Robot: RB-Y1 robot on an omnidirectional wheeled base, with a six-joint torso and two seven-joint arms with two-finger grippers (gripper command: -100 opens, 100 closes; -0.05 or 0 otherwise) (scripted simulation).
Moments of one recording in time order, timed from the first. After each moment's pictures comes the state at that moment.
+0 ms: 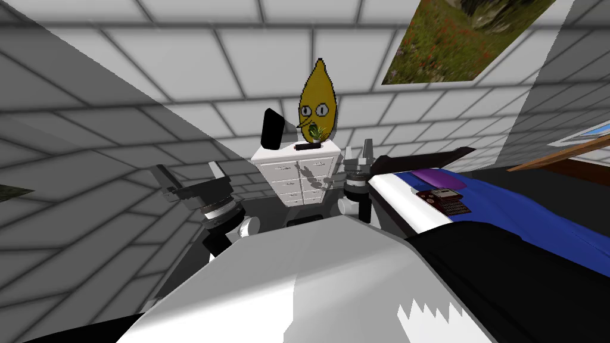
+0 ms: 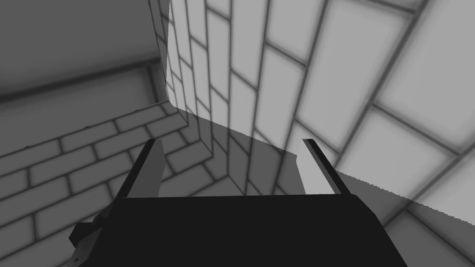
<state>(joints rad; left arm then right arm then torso) 0.49 -0.02 -0.03 -2.40 0.11 -0.62 0.08 0.48 0.03 0.02 -2.38 0.04 -0.54 -0.06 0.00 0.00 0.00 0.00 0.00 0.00</state>
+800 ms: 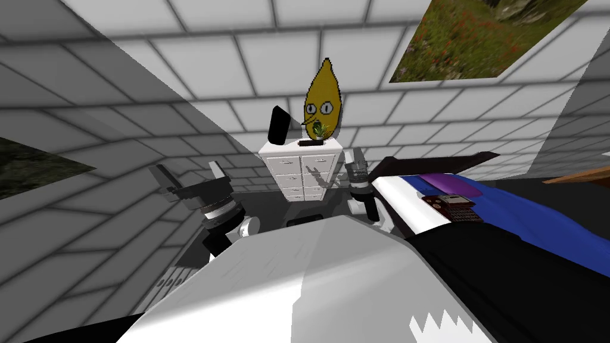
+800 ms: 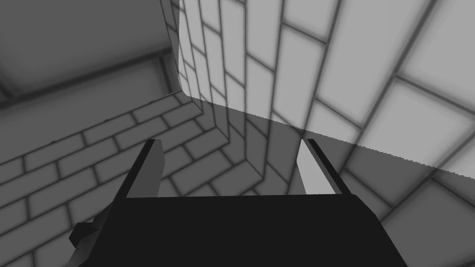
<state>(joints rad) 0.49 -0.02 -0.03 -2.40 0.11 -0.62 0.08 0.48 -0.19 -0.09 -2.28 0.11 -0.59 -0.02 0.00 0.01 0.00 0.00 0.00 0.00</state>
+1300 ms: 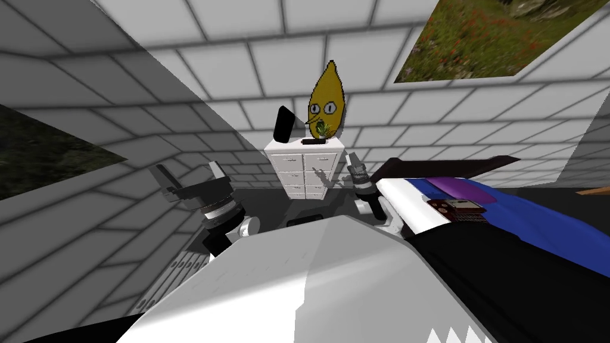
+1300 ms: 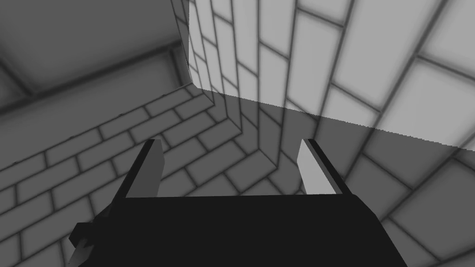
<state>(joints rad) 0.49 -0.02 -0.03 -2.40 0.11 -0.62 0.08 0.49 -0.32 -0.17 -2.21 0.16 -0.64 0.01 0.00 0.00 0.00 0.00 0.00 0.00</state>
